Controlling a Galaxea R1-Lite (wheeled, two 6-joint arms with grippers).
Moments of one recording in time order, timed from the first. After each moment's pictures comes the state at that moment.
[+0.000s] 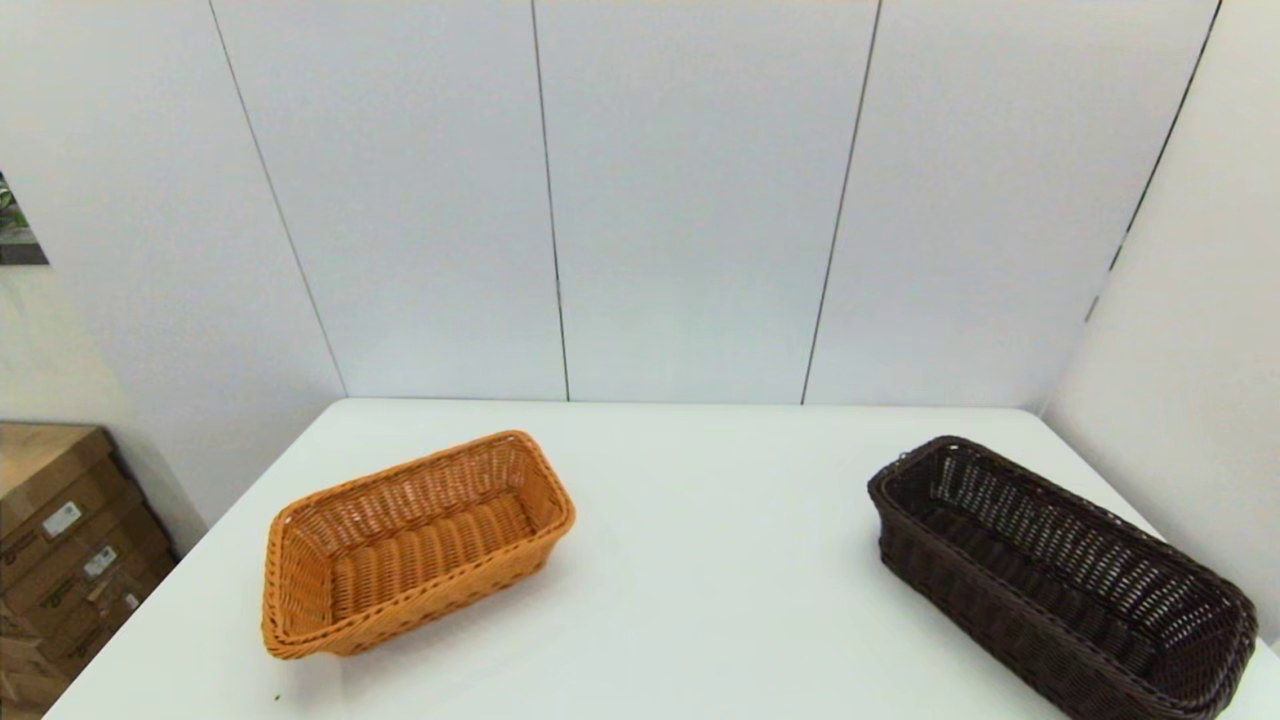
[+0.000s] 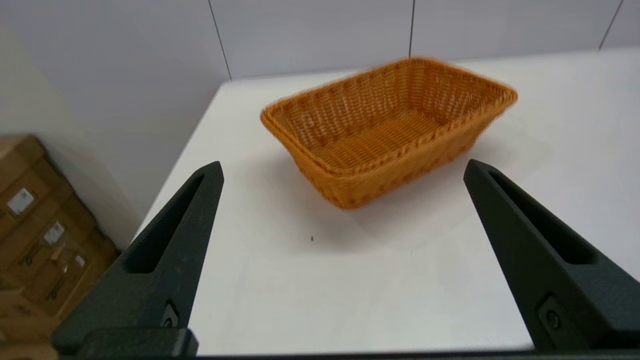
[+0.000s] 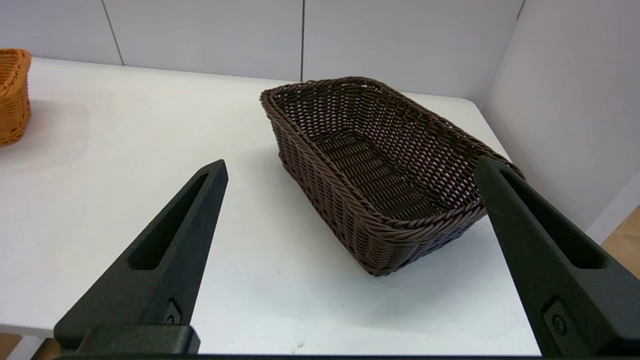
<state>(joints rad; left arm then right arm) 0.01 0.01 -0.01 0.05 -0.03 0.06 0.00 0.00 0.00 0.01 0.04 -0.06</state>
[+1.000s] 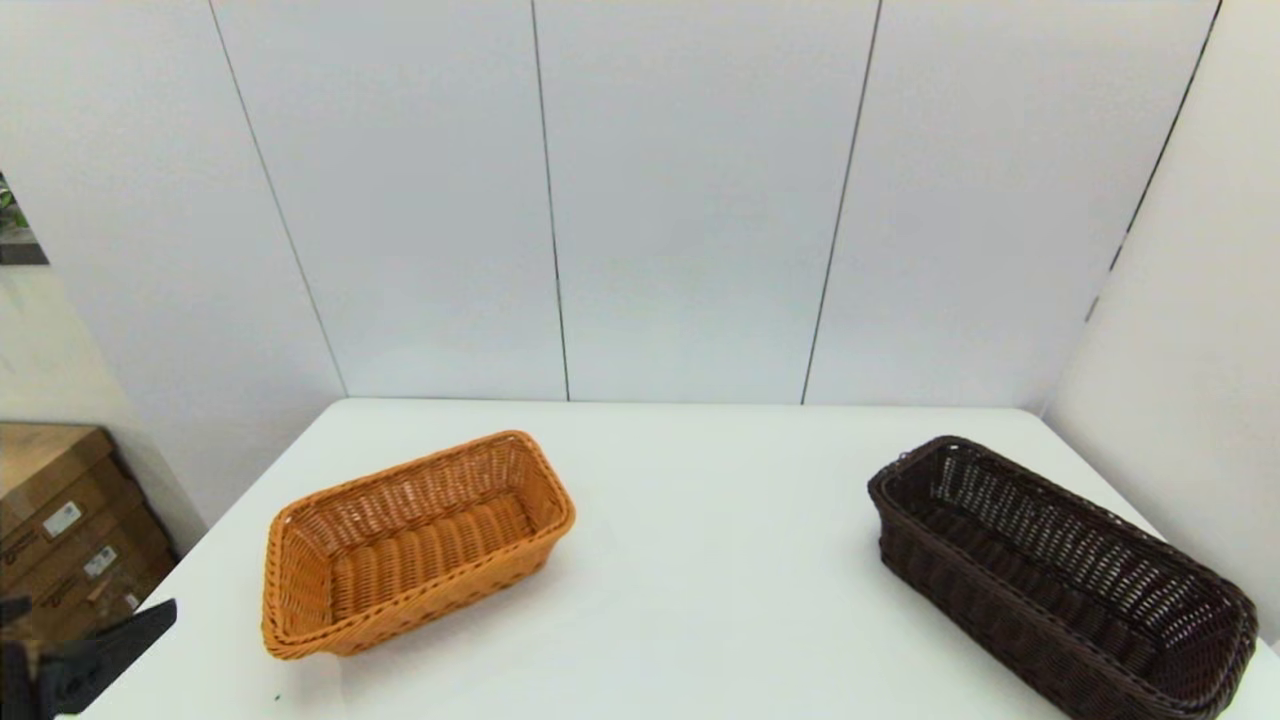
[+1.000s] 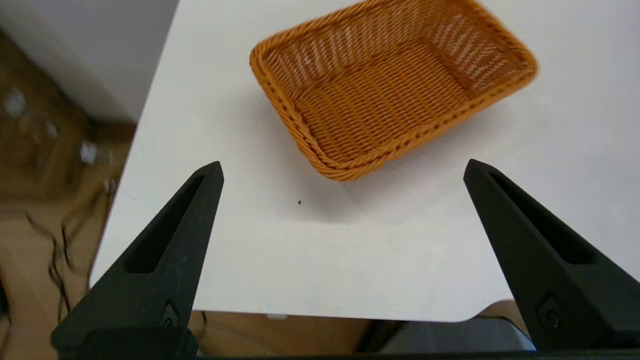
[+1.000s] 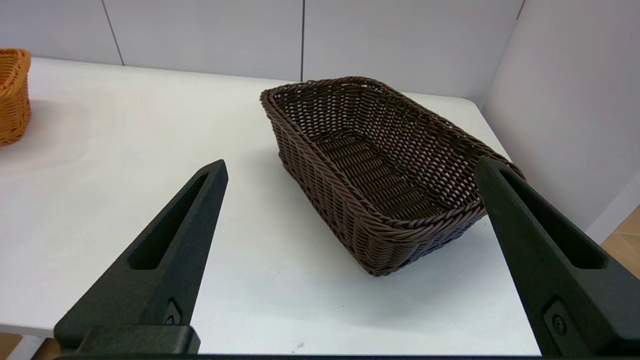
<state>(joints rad) 0.02 0.78 -0.49 0.21 -0.01 -0.06 0.00 0.00 0.00 0.01 0.04 -0.06</state>
